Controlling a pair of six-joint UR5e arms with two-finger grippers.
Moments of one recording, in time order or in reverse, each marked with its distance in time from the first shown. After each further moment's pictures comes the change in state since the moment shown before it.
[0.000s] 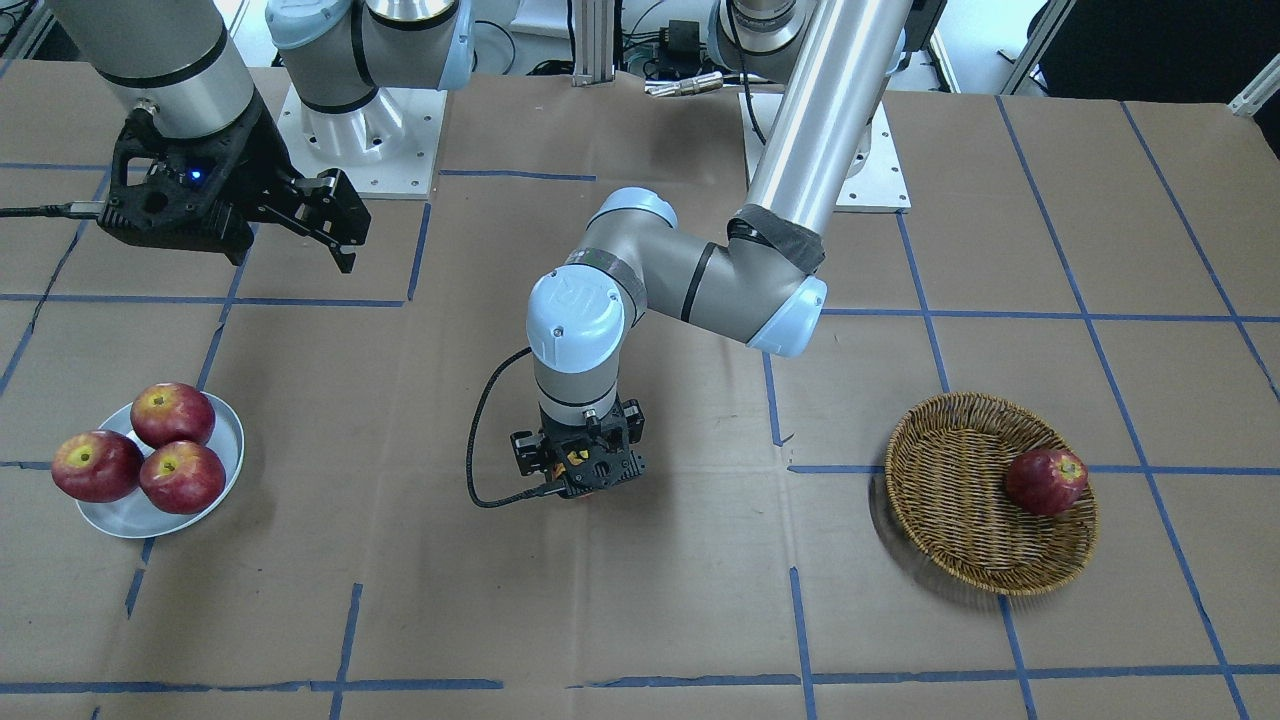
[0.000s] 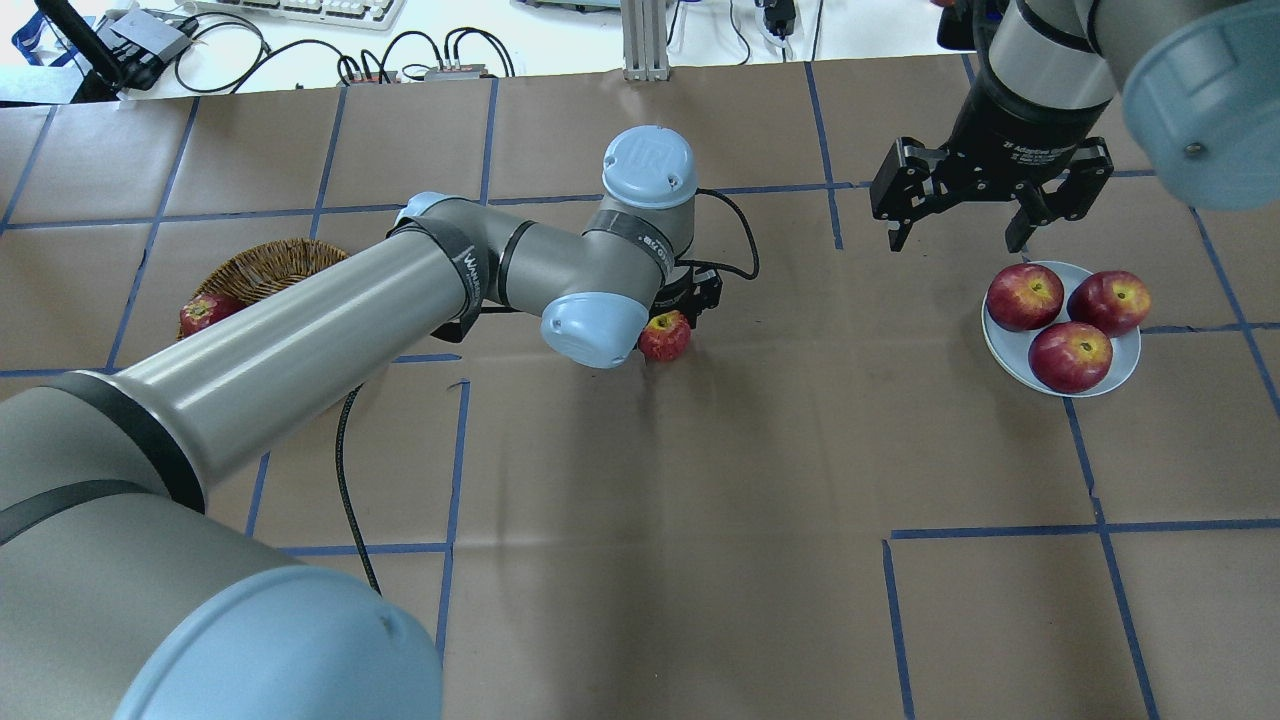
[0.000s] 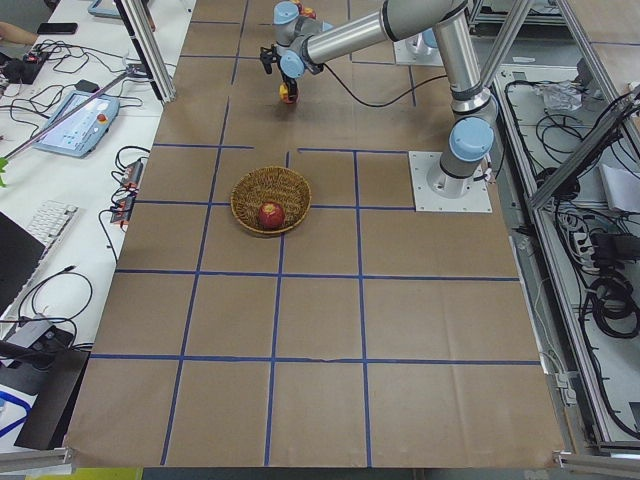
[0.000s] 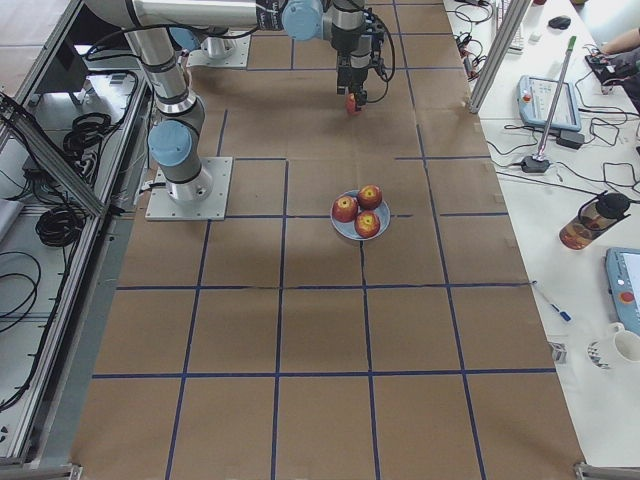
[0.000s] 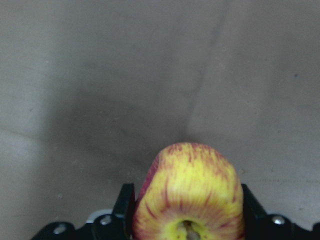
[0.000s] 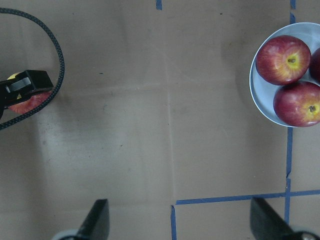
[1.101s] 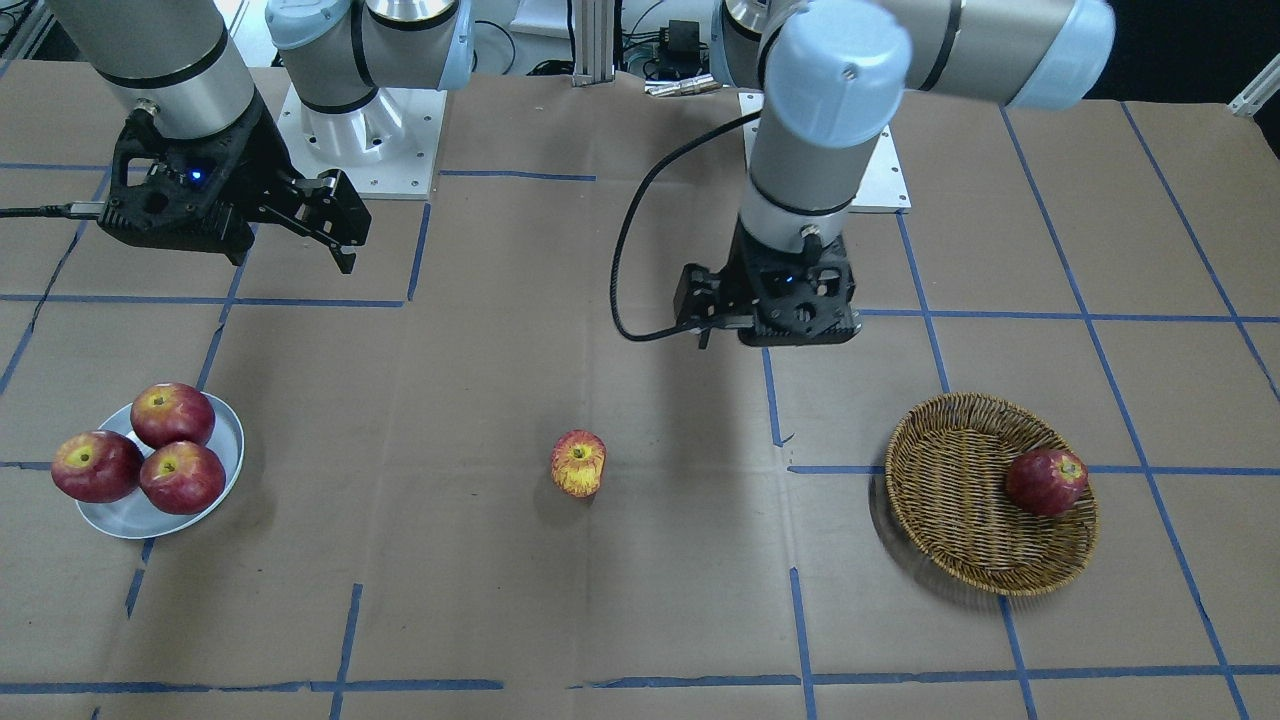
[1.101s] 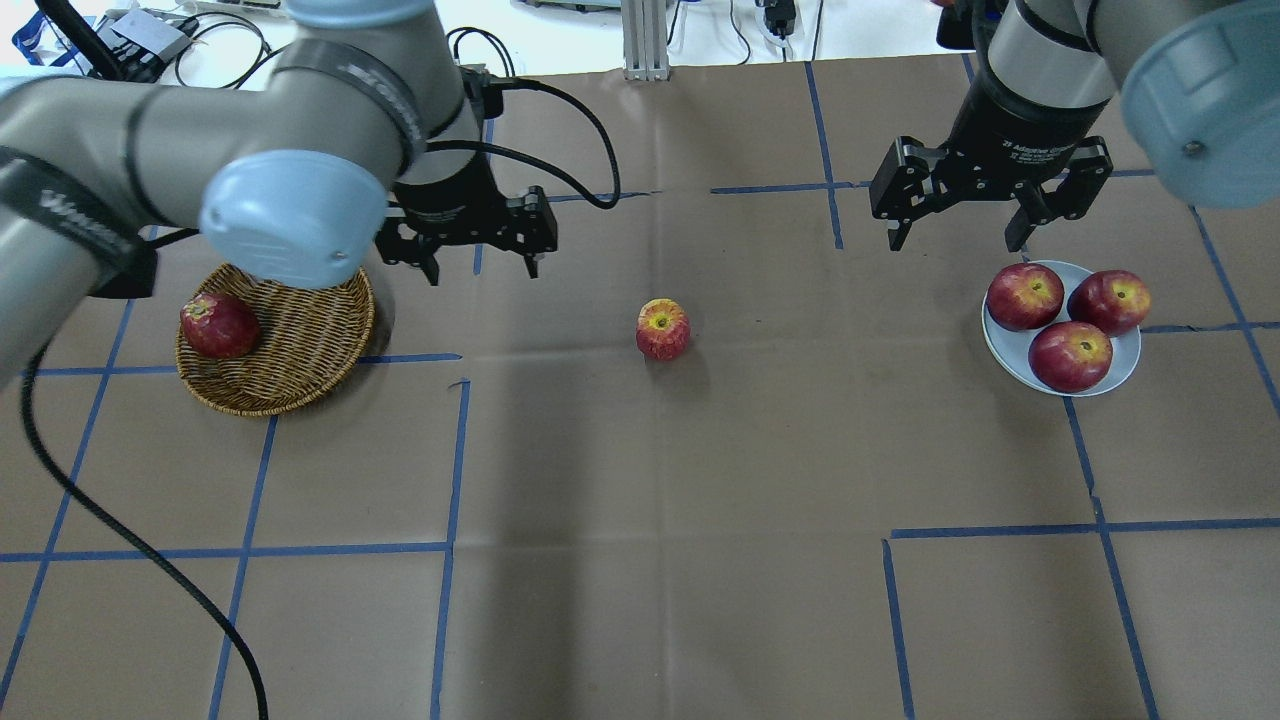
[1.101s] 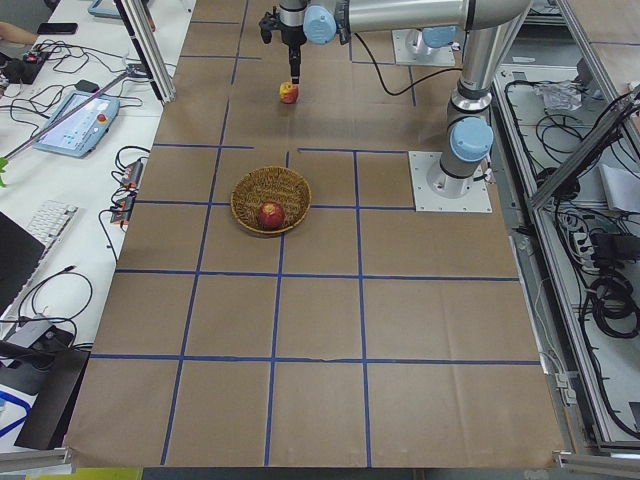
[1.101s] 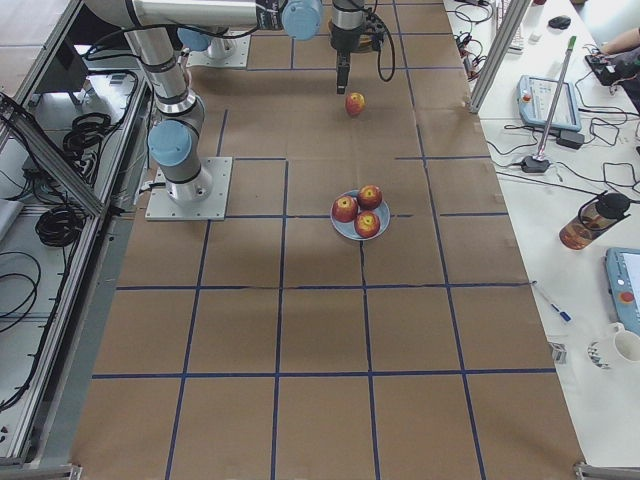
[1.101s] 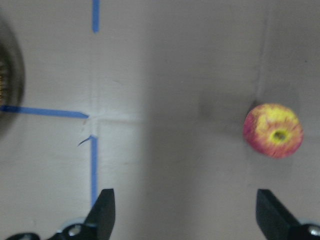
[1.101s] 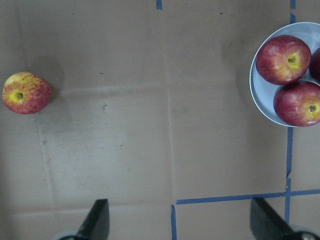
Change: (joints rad) left arm 0.267 0.484 -0.037 -0.479 0.008 0.573; right arm 0.003 -0.001 -0.003 0.002 -0.001 0.006
